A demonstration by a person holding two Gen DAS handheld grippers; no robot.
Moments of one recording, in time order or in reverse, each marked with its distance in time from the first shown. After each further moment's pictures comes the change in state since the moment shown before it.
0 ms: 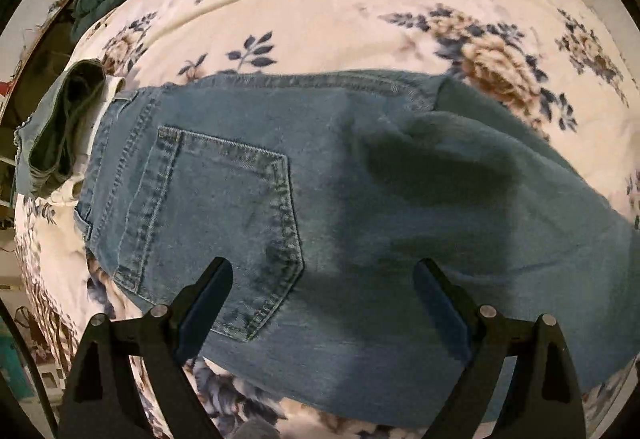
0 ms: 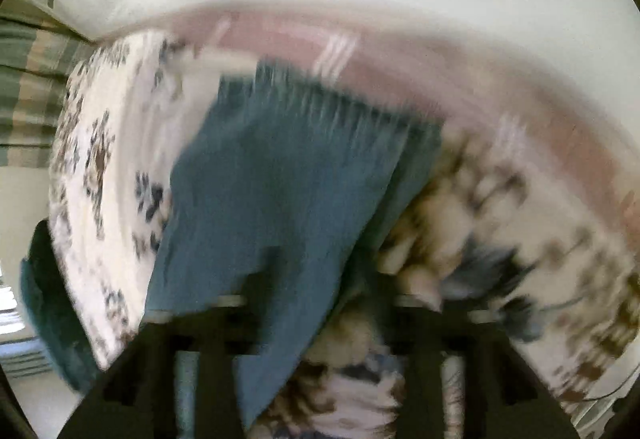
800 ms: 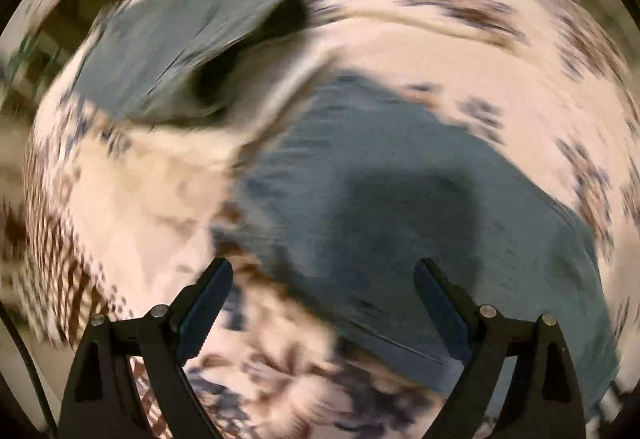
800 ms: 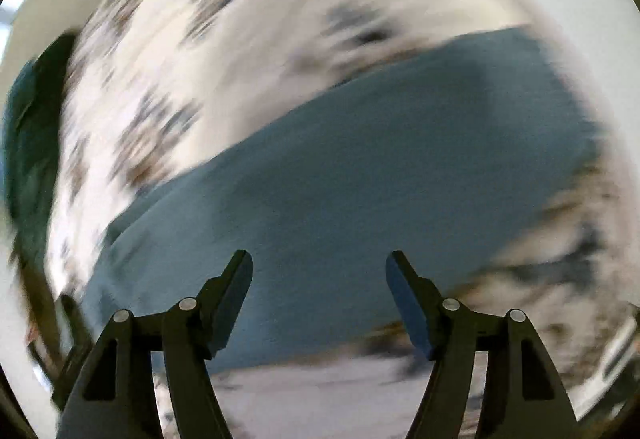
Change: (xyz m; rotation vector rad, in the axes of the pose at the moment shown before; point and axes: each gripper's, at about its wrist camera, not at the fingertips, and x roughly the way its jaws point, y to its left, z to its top) left arm 0.008 0.238 0.010 -0.429 0.068 -0.019; right arm 0.005 0.180 -0.152 -0.569 0.256 -0.005
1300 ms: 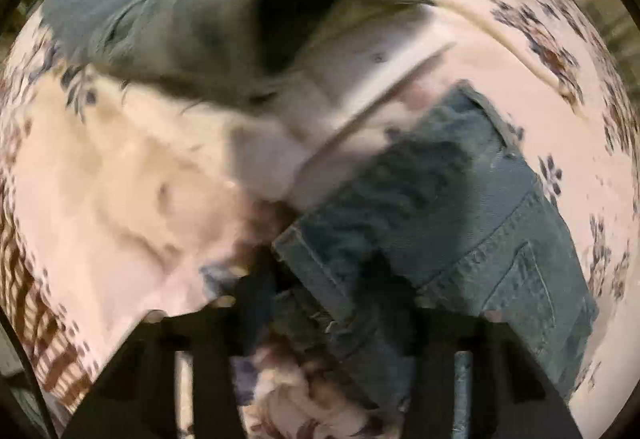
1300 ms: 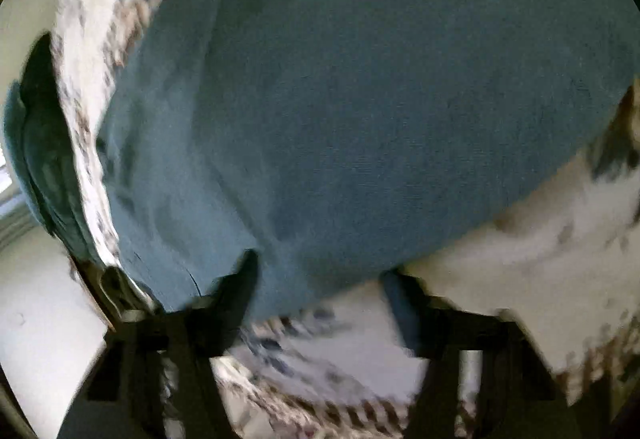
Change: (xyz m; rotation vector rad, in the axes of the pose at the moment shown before) left arm 0.066 0.038 0.027 -0.118 0.037 -0.102; right arm 0.108 0.030 -0.097 0.279 0.261 0.156
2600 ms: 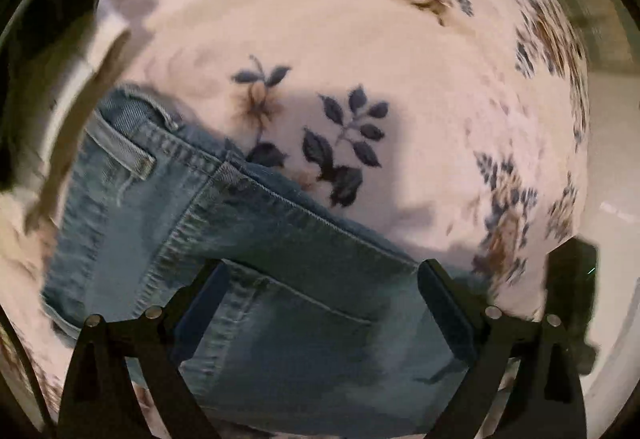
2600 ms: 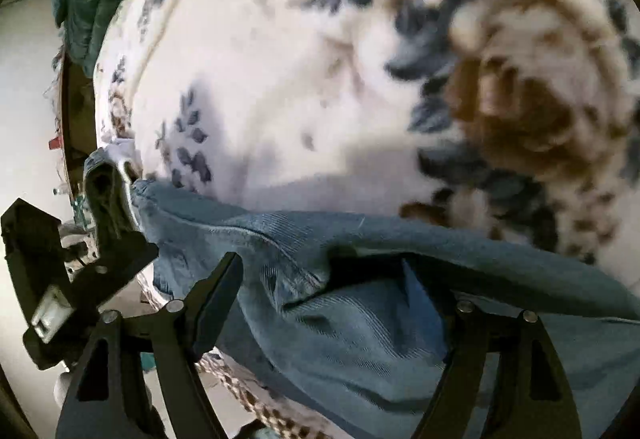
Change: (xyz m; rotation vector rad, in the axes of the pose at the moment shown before) left arm -0.002 -0.154 0.018 0.119 0.271 -0.234; right arm 0.104 0.265 0.083 -0.714 0.350 -0.123
